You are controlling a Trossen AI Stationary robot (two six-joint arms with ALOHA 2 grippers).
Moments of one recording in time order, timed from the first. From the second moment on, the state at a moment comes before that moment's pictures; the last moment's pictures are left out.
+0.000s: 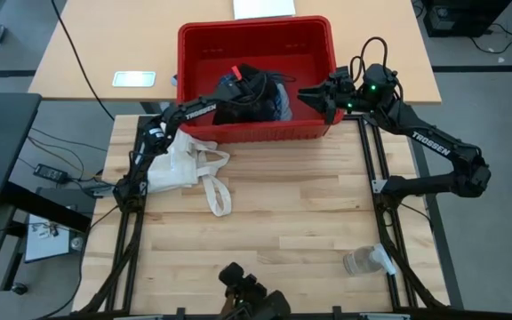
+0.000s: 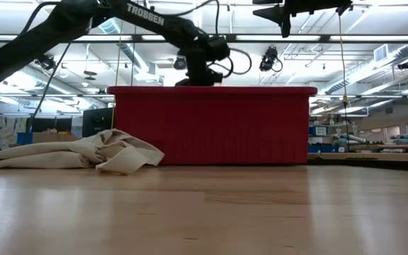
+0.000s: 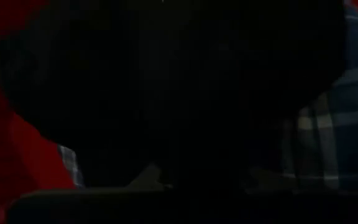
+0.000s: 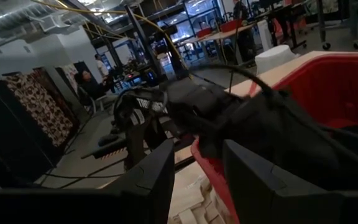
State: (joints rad) left arm 0.55 2.24 2.18 -0.88 -0.55 -0.05; right arm -0.70 1.15 1.13 0.03 -0.53 0.36
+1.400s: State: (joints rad) left arm 0.59 2.02 2.35 -1.09 -0.29 0.07; right arm -0.78 1.06 1.13 -0.10 -0.43 0.33
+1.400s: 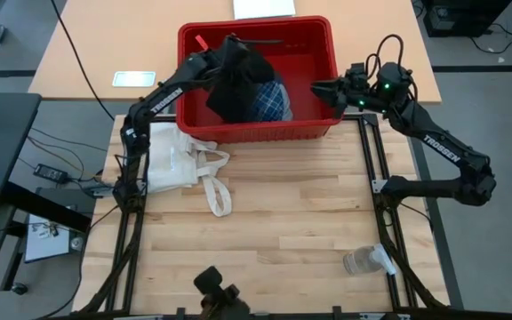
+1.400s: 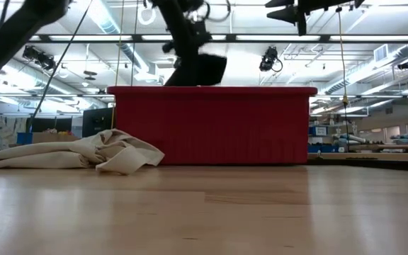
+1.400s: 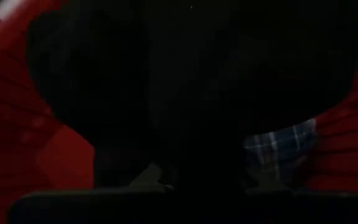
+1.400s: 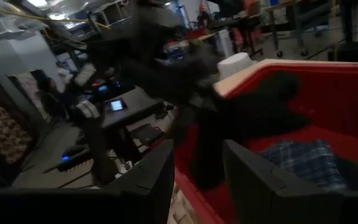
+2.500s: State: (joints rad) left arm -0.41 1.55 1.50 -1.18 -0.27 -0.35; right arm -0.97 1.01 1.13 -0.27 -0.43 0.24
